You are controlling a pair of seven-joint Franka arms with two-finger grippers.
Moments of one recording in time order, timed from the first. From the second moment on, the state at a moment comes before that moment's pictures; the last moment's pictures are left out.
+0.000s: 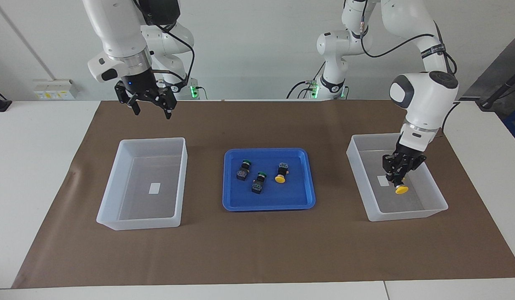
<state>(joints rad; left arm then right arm) 0.03 0.15 -0.03 -1.99 -0.07 2.42 0.01 0.14 -0.03 0.05 -1.67 -0.02 1.67 0.40</state>
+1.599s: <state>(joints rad) -0.01 0.10 -0.05 -1.92 -0.12 2.34 0.05 0.52 0.37 0.05 -1.69 -0.02 2.18 0.80</state>
